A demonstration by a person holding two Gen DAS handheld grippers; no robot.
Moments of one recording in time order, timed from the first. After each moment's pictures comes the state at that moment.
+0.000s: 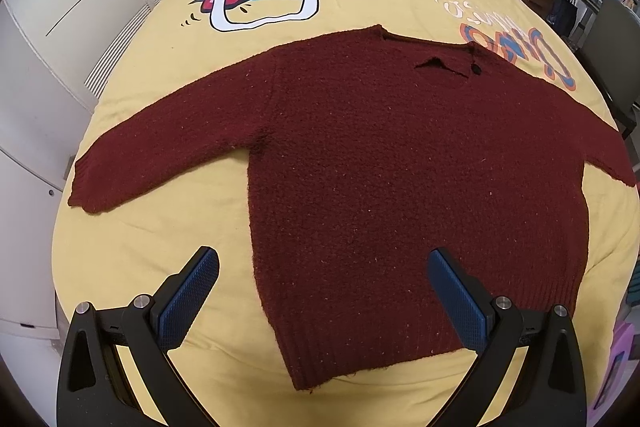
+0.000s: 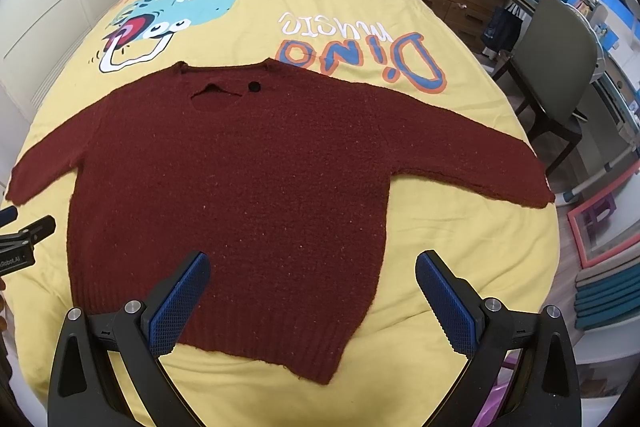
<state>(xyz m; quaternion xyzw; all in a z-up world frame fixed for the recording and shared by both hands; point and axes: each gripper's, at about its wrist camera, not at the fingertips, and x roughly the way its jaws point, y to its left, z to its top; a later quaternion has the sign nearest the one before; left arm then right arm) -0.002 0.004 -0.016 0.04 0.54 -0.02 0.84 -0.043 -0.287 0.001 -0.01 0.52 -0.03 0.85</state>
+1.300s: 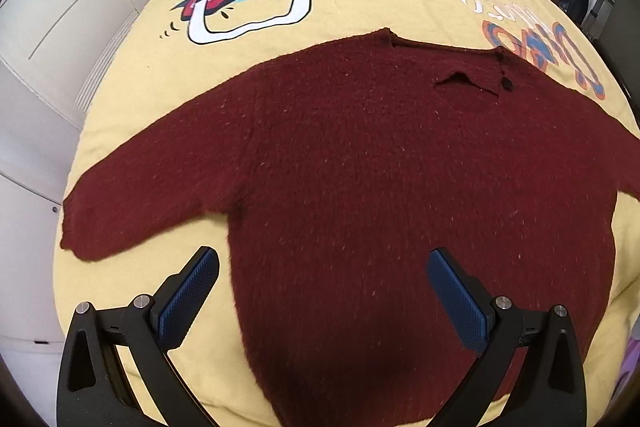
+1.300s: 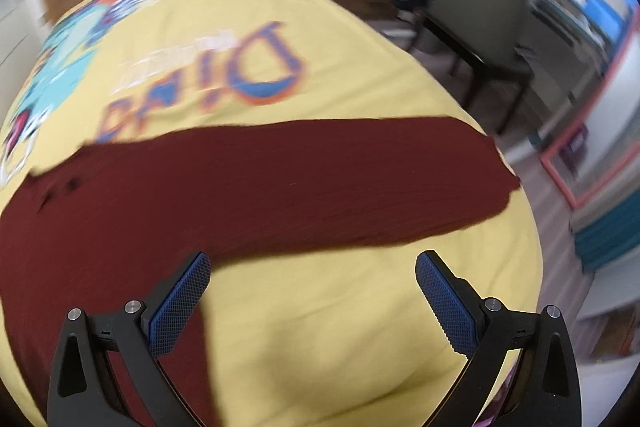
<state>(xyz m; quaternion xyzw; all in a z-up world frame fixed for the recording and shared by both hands) 0.092 -0.012 -0.046 0.06 0.56 -0.01 0.82 0.057 -0.541 -0.072 0.11 0.50 -0.19 0.84</state>
